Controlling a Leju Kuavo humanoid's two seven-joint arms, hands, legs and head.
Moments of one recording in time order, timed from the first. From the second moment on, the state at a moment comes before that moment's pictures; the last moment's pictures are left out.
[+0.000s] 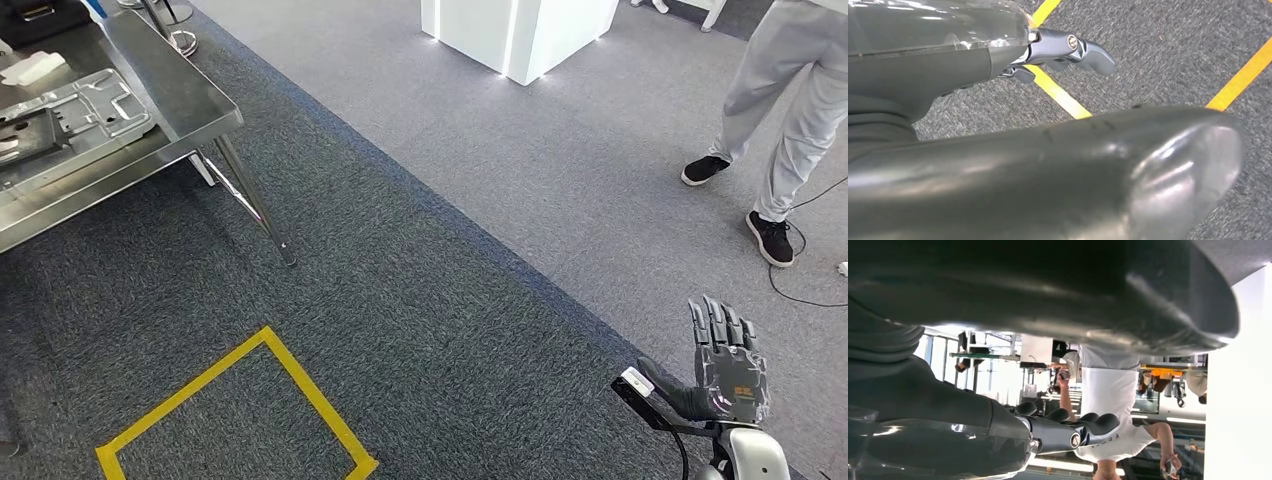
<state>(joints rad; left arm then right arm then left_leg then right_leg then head) -0.05 0.07 -1.33 -0.11 1.56 0.24 -0.61 -0.06 -0.21 -0.10 -1.23 1.27 -0.70 -0.14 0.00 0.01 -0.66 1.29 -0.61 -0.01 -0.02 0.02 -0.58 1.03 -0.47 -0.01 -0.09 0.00</state>
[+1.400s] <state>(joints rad) -0.06 0.06 -1.33 -0.11 1.56 0.24 -0.60 -0.07 -0.22 -0.10 -1.22 1.31 -0.70 -0.10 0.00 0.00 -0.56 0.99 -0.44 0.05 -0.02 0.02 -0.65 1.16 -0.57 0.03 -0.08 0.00</state>
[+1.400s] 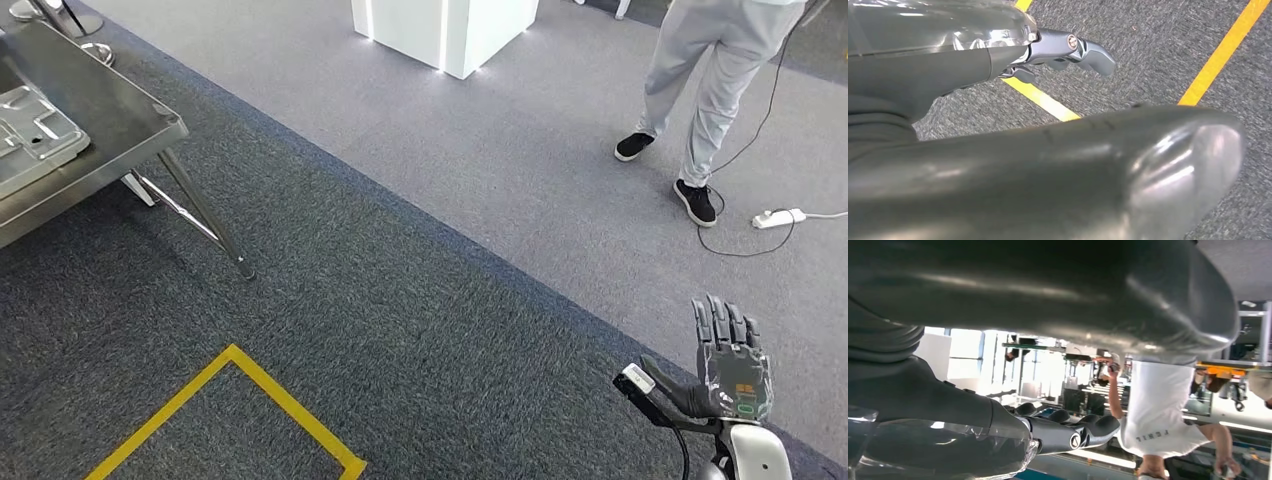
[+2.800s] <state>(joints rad) -0.07 0.06 -1.35 -0.12 1.57 0.23 -0.58 -0.09 -0.22 -0.08 -1.21 1.32 -0.70 -0.09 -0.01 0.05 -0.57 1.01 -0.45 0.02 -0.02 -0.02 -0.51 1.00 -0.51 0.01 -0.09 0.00</state>
